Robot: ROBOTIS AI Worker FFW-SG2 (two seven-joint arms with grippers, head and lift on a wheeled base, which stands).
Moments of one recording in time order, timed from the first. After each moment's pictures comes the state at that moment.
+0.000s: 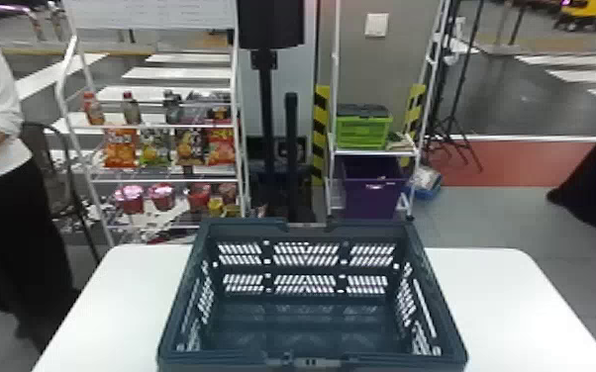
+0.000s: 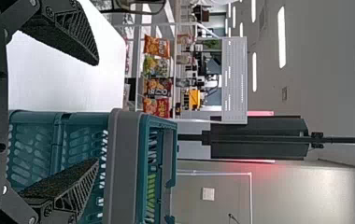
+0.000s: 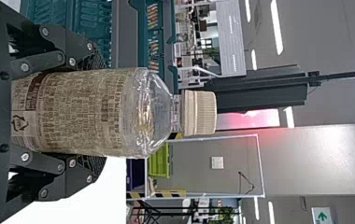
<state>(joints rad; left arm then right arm) 0.91 0.29 -0.26 -1.98 -0.02 -0.50 0.51 1.00 0.00 -0.19 -2.02 -0.24 -0.47 0.42</state>
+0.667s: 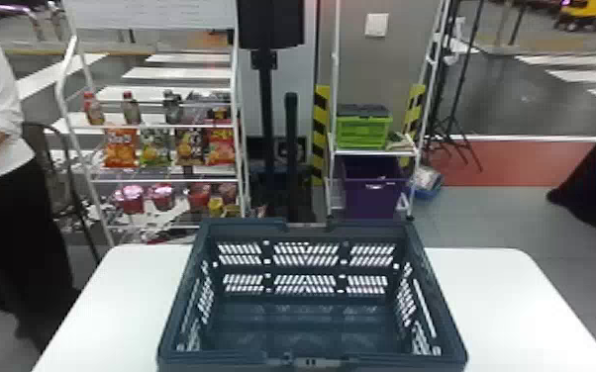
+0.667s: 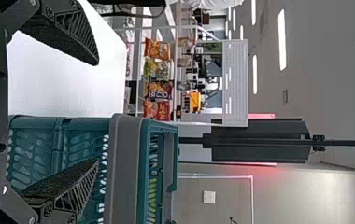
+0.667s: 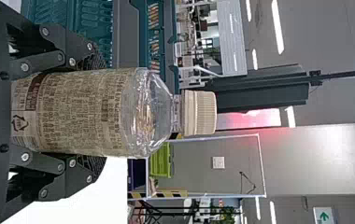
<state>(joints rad) 0.91 0.29 -0.26 -1.97 -0.02 -0.50 0.51 1.00 0.00 -0.19 -2.02 -0.24 -0.46 0.42</state>
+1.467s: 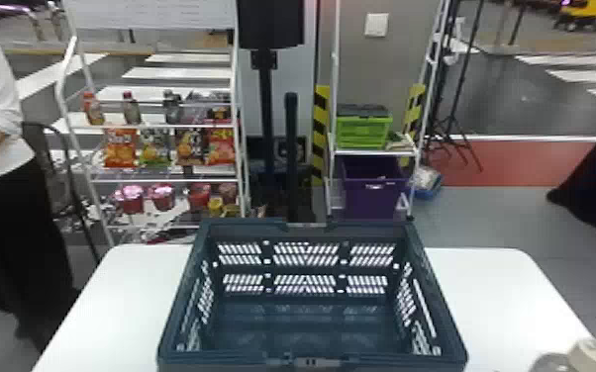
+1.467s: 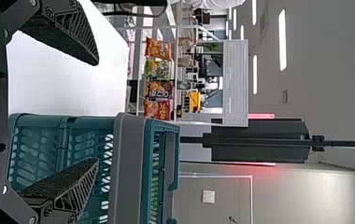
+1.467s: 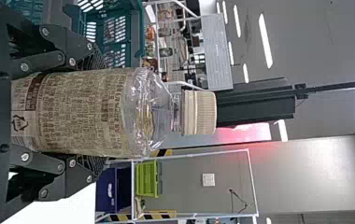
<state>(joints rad) 0.91 0.29 -0.26 -1.95 -0.02 -0.54 0.51 0.92 0.00 -0.18 -2.34 -0.23 -0.08 0.39</state>
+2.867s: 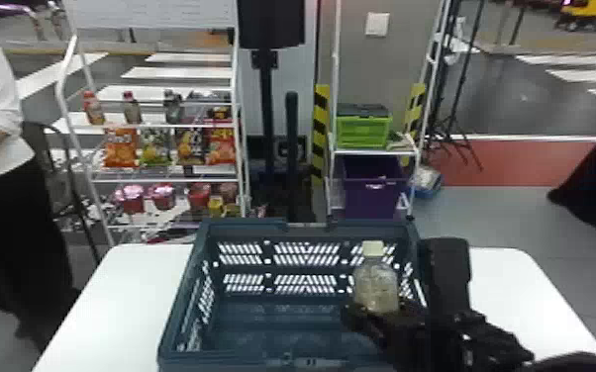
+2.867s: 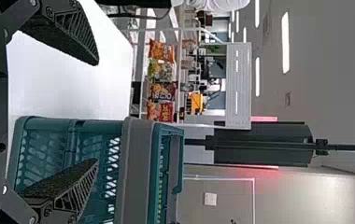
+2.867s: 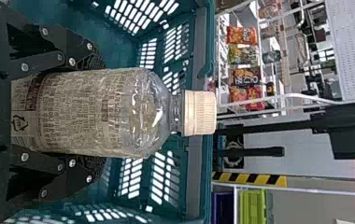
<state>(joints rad) 0.91 0.29 -0.26 -1.91 0.00 -0.57 0.51 0.08 0.00 0.17 -2.26 -0.14 1.18 0.04</state>
